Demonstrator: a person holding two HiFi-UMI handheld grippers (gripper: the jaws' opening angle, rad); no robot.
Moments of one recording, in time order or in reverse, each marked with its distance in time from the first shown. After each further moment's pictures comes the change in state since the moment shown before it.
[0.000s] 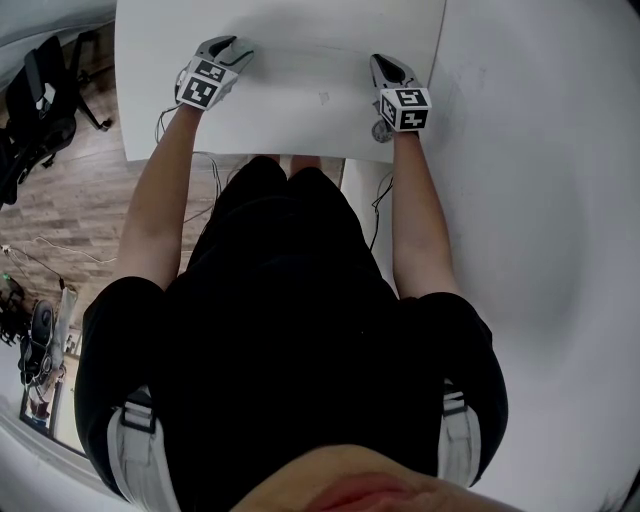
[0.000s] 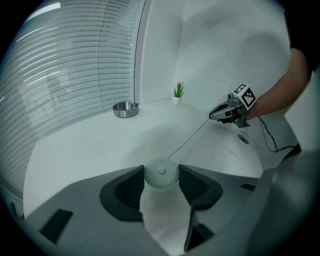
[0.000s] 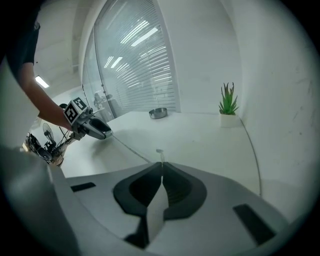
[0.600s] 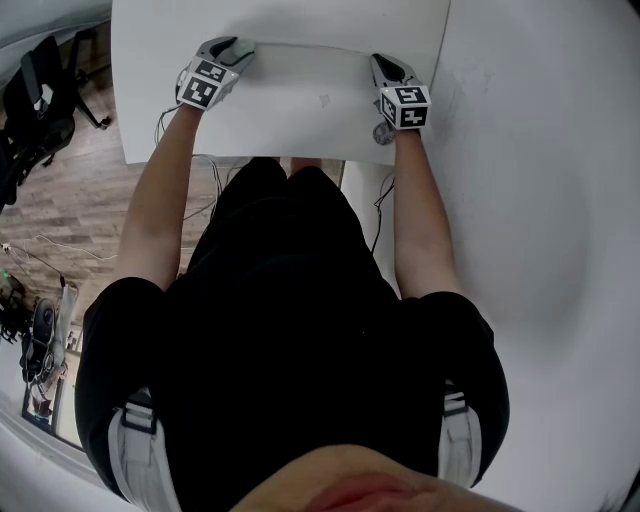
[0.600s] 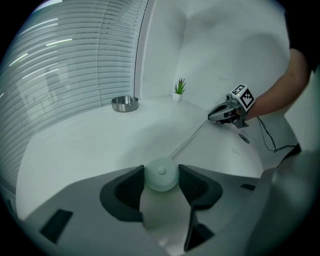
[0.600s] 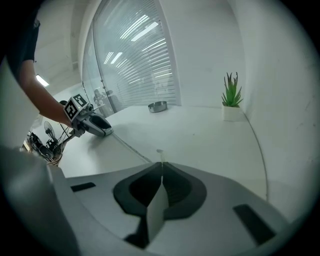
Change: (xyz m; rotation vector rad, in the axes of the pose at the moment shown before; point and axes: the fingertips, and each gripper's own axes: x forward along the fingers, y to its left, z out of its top) left arm 0.013 0.003 -0.010 -0.021 0.021 -0.028; right arm 0.017 -0.004 -0.013 -0.010 0.057 0.014
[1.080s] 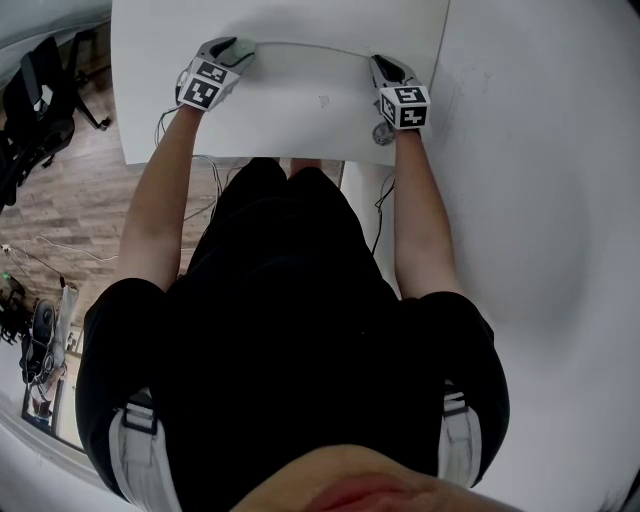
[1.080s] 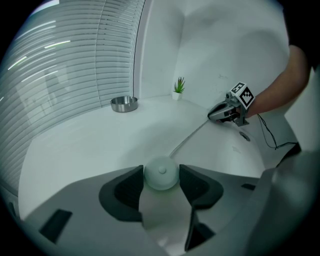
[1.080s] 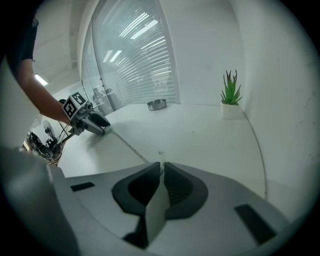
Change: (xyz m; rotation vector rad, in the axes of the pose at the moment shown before) left arm 0.004 0.000 -0.001 0.019 0.008 0.014; right arm 0.003 -0.005 -0.008 0.000 0.021 -0.004
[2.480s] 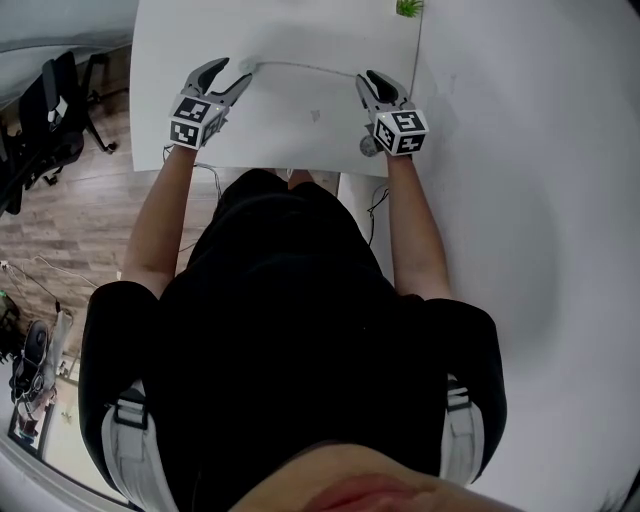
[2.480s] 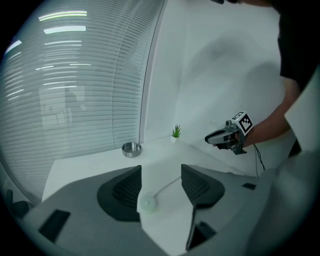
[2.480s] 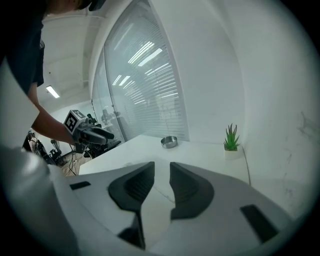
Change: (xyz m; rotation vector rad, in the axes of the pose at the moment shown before) left arm -0.144 -0.029 0.095 -0.081 -0.365 0.059; right arm -0.104 0.055 0.113 -0.002 -0.269 0.047
